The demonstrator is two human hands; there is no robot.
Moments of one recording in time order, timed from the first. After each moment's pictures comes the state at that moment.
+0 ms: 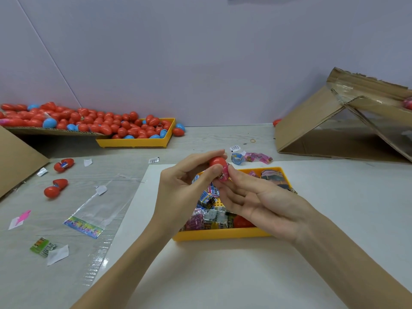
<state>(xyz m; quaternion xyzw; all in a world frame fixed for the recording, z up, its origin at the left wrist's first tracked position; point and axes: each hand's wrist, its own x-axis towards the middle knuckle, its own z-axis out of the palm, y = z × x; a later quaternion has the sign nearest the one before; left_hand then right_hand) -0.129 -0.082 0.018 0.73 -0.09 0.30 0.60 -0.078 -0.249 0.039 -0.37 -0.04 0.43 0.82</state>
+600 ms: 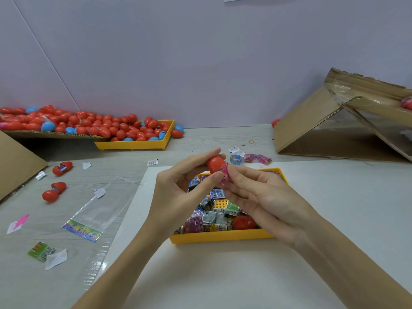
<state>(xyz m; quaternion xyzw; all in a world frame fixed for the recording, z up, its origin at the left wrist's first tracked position) -0.133 -0.076 0.020 0.74 -0.11 0.27 0.60 -0.078 -0.252 0.037 -0.46 -0.11 0.33 0.82</state>
